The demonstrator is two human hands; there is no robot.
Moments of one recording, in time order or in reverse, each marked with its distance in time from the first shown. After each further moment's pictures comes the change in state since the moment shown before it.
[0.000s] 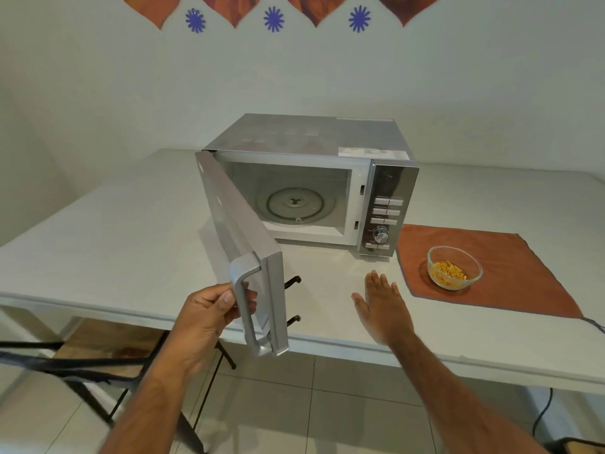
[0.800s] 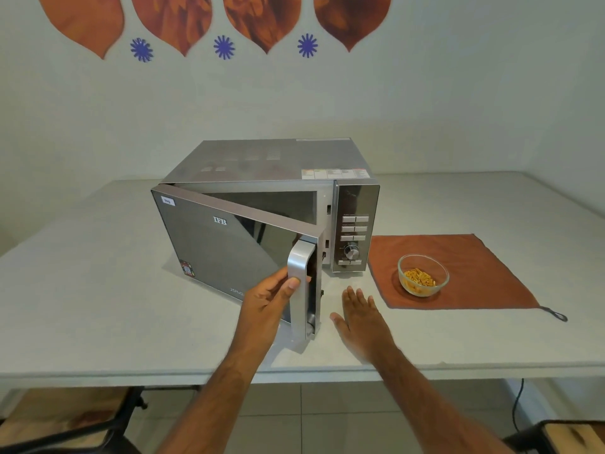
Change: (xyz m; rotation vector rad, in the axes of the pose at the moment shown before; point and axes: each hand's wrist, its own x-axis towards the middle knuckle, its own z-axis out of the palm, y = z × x) left_hand 0.064 -0.002 0.129 0.312 -0.065 0.080; right_hand 0.003 -0.003 -0.006 -0.009 -0.048 0.020
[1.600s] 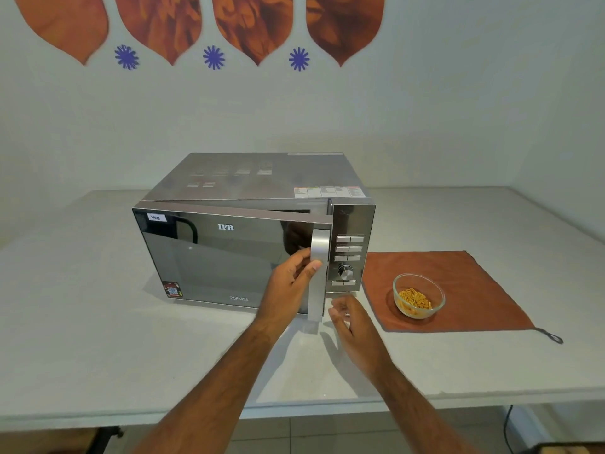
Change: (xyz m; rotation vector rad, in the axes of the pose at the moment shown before) left_hand 0.092 0.010 0.051 0.132 -0.123 0.047; right_hand 0.006 -0.017 -0.035 0.708 0.256 0.063
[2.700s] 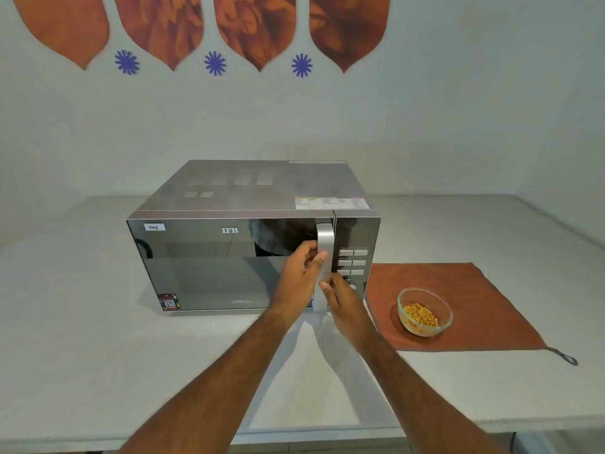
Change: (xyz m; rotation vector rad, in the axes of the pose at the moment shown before) left_hand 0.051 0.015 0.017 0.036 0.029 0.000; right_hand 0.073 -0.047 -0.003 0.221 -0.112 0.045
